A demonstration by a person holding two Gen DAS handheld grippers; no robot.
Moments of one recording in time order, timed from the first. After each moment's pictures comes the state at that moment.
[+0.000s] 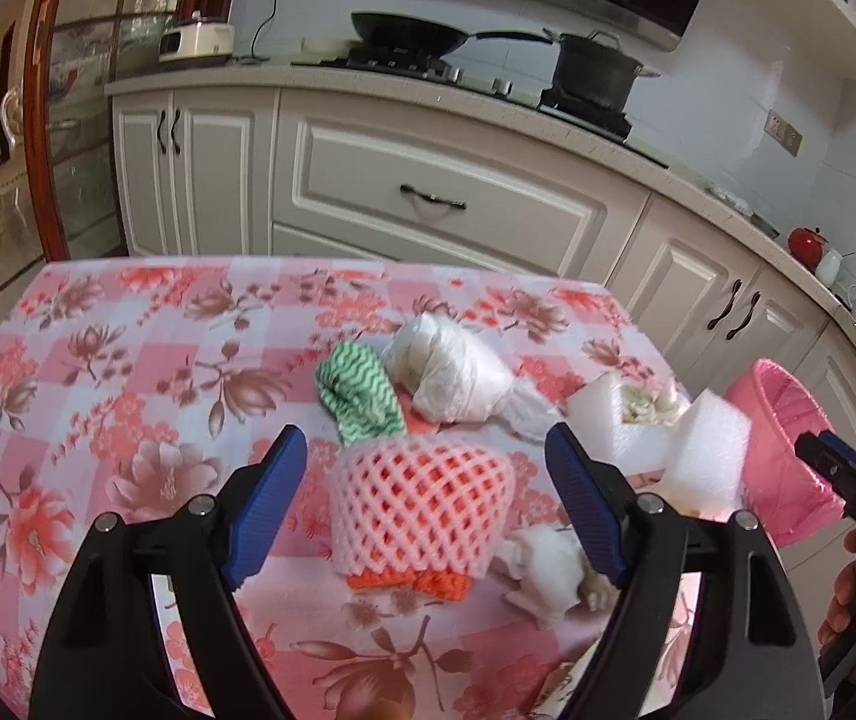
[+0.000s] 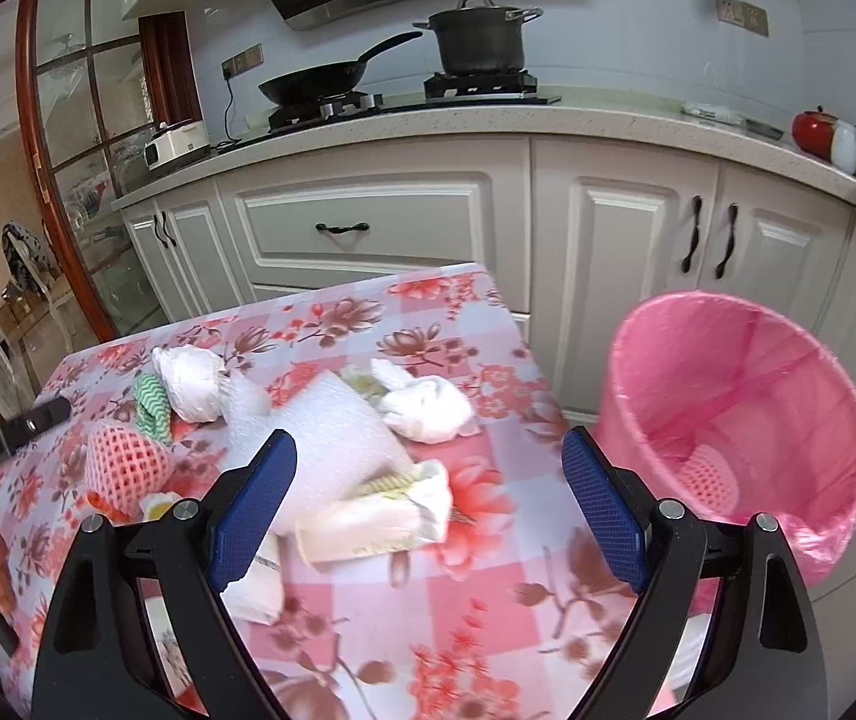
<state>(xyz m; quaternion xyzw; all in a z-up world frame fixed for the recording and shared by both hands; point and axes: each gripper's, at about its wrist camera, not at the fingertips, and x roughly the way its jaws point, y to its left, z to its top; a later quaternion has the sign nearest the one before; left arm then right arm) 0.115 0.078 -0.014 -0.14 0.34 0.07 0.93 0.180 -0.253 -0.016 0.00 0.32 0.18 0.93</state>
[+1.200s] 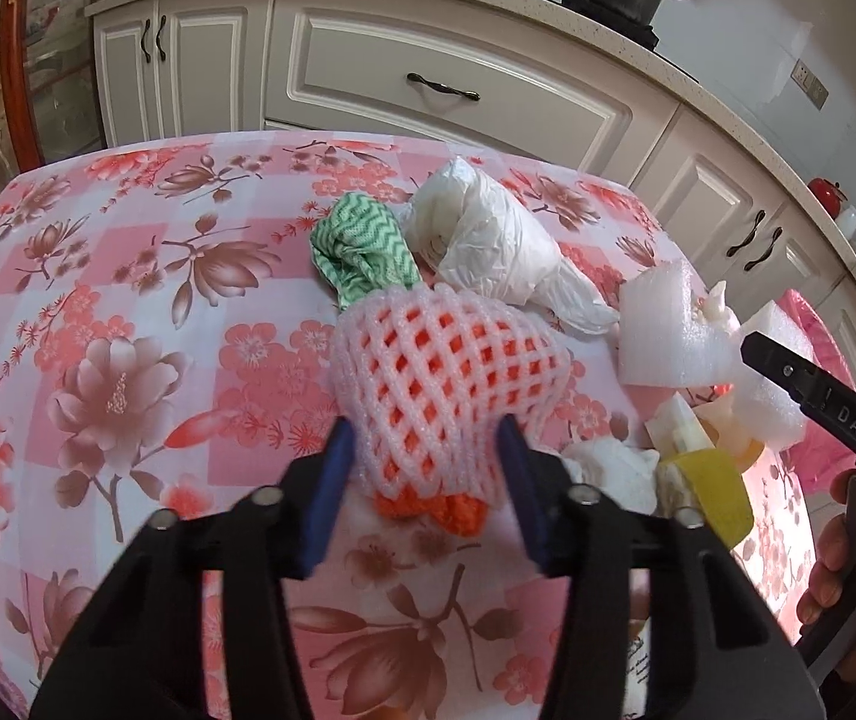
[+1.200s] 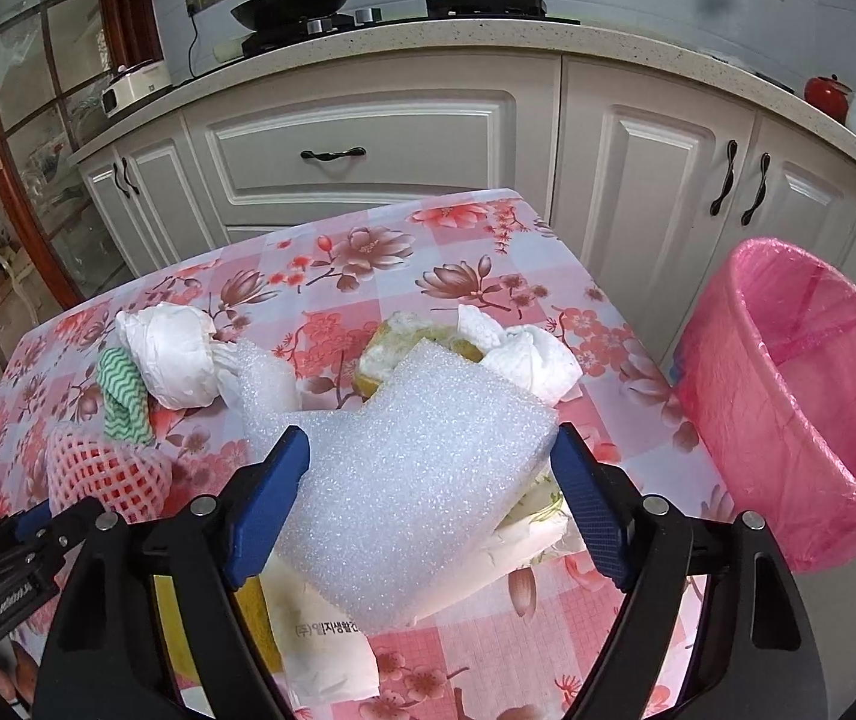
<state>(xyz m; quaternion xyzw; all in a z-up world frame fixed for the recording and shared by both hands) 0.134 0.088 -0.077 -0.16 0.43 0.05 0.89 0.209 -0.170 -0.056 -0.02 0.39 0.14 0.91</state>
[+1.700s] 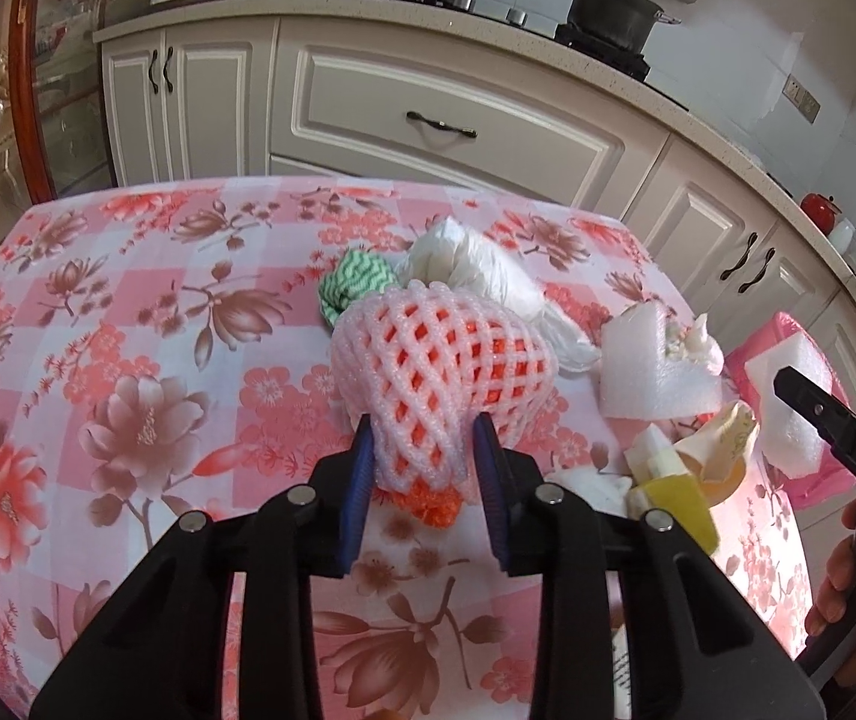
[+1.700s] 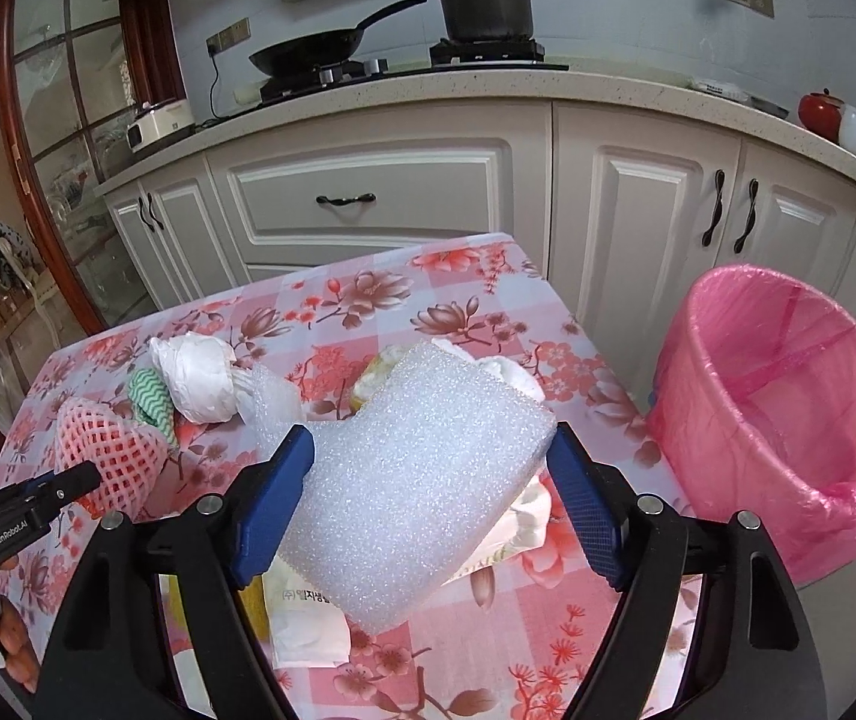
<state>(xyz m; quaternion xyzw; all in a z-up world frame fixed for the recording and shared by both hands) 0.124 0.086 -0.047 -0.15 0.40 0.06 0.90 0.187 -0.203 -0.029 0.00 0.34 0.16 0.93</state>
